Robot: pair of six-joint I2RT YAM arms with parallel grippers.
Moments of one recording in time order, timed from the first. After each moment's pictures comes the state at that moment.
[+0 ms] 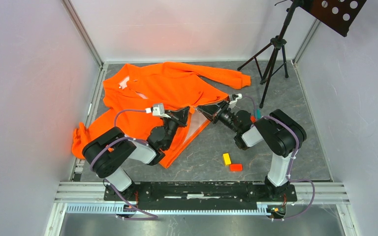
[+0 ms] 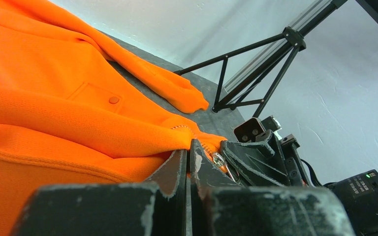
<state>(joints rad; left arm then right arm) -0.80 1.61 0.38 1.45 -0.44 -0.64 0.52 1.88 0.53 1.48 -0.35 1.60</state>
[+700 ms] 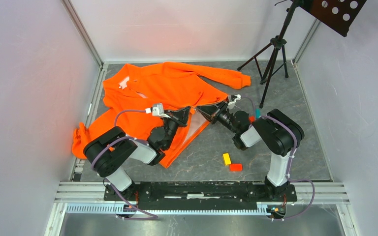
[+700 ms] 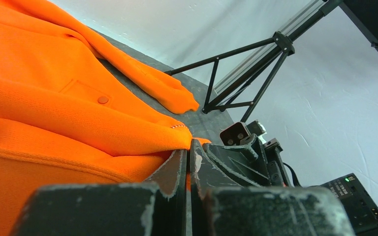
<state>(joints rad) -0.80 1.63 0.38 1.47 -0.42 -0.68 0.54 1.89 0.54 1.48 -0.31 1.60</state>
